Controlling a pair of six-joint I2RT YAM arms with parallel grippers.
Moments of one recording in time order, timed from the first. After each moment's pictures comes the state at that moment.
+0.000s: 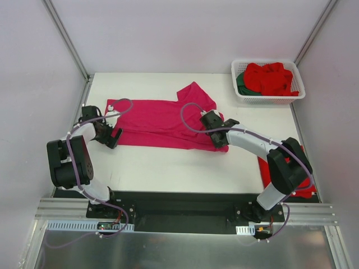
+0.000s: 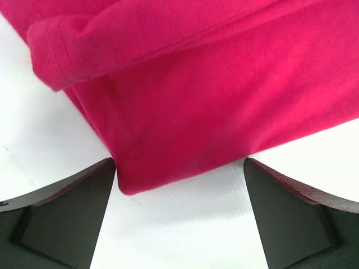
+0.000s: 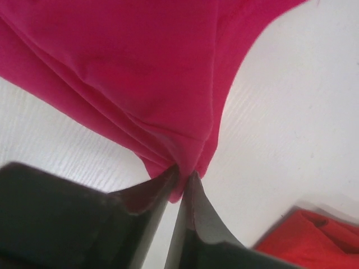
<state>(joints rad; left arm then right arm) 0.25 1.60 0.88 -0.40 0.26 0.70 0.67 1.62 1.08 -0.66 0.44 0.19</state>
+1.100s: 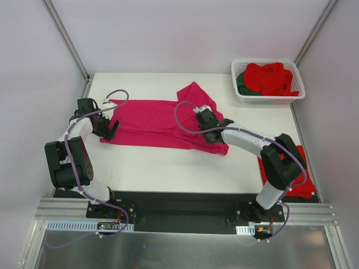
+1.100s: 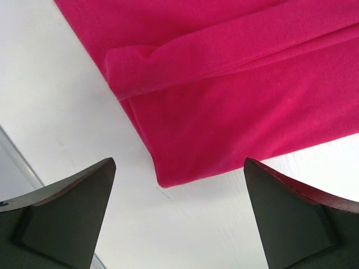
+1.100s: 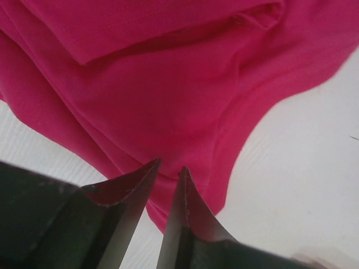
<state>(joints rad) 0.26 1.57 0.99 -0.47 0.26 0.67 0.70 1.68 1.11 -0.50 0.40 0.16</state>
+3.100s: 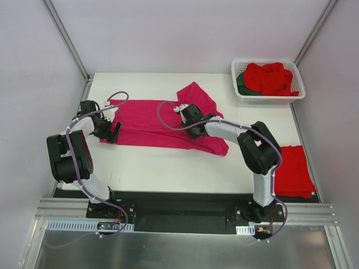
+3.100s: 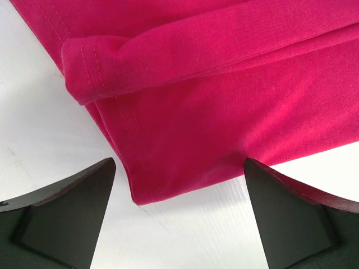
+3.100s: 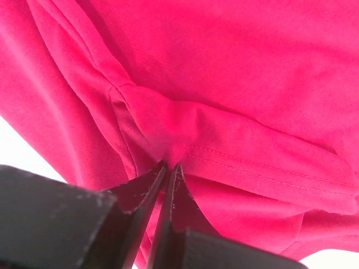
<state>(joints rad) 0.26 1.66 0.98 -0.46 0.28 0.61 0.73 1.97 1.34 -0.40 0.15 0.01</state>
